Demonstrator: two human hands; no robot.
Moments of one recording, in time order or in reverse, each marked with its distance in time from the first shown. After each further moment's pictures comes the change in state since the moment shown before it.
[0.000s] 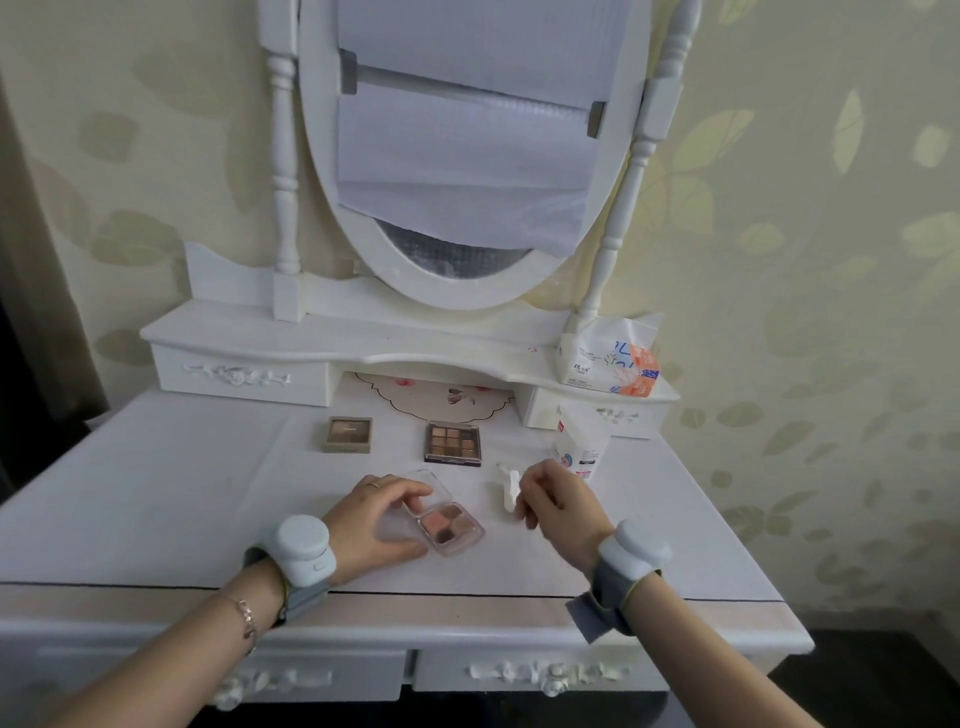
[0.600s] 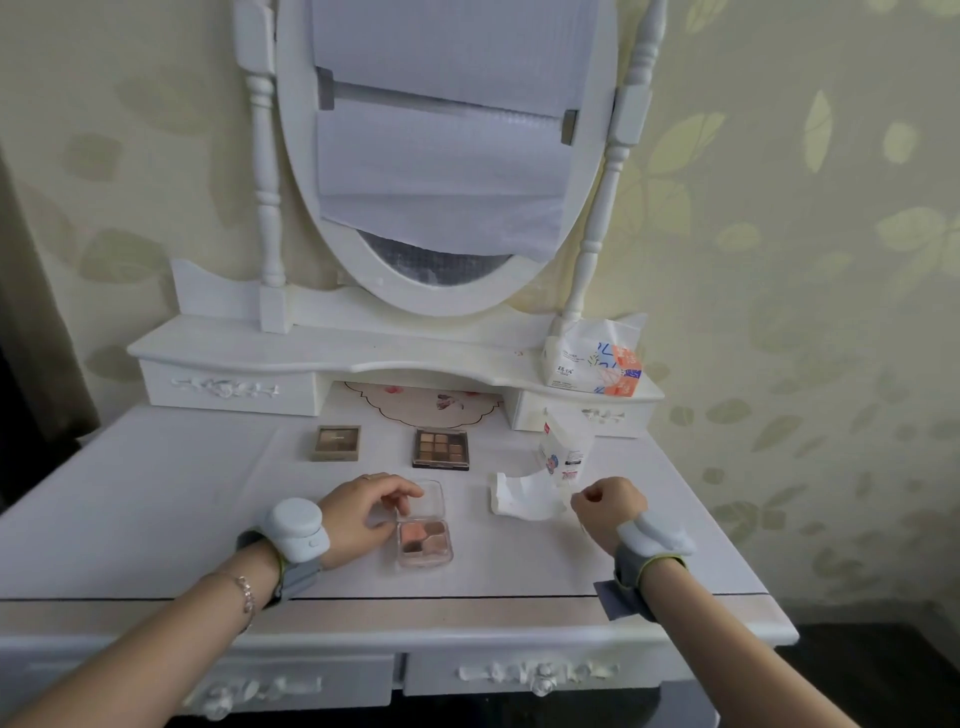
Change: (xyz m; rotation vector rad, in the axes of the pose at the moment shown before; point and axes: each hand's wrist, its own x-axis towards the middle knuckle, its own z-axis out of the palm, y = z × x) left_hand 0.015 0.000 -0.009 0.043 -0.045 -0.022; right_hand 0.013 0.039 -0.047 -0.320 0.189 0.375
